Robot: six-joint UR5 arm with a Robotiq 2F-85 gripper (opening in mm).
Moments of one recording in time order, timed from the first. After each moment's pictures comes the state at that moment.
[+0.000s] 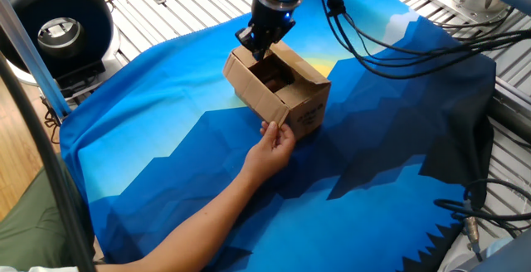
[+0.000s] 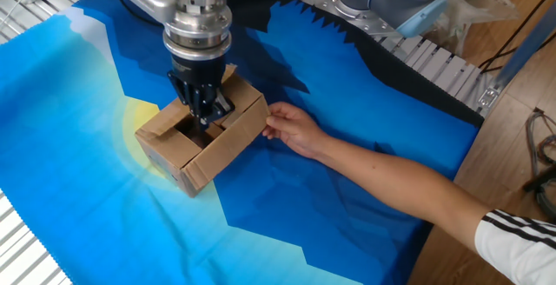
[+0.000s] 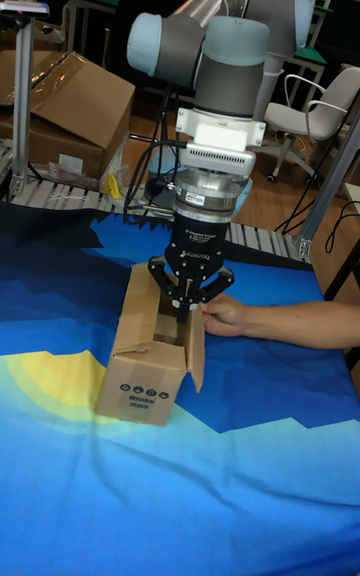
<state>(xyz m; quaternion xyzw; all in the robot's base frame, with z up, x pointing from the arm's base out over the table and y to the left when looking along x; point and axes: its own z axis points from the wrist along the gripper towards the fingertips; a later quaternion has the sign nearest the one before) 0.578 0.025 0.155 0.03 0.99 0.04 0.12</state>
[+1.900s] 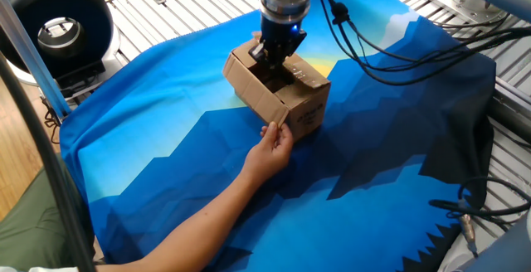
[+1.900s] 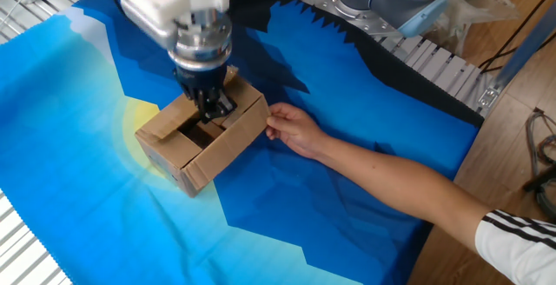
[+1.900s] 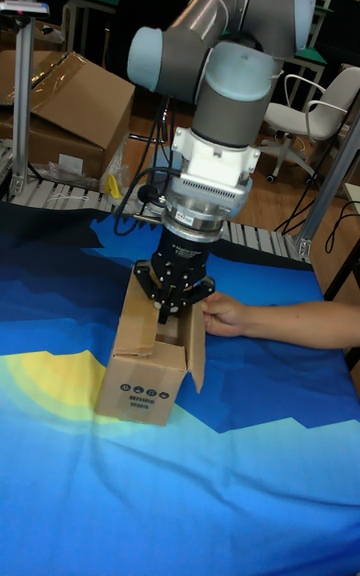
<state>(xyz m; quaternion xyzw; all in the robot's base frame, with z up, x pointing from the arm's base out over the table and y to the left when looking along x) 0.551 -0.001 0.123 0.04 1.00 -0.01 0.05</state>
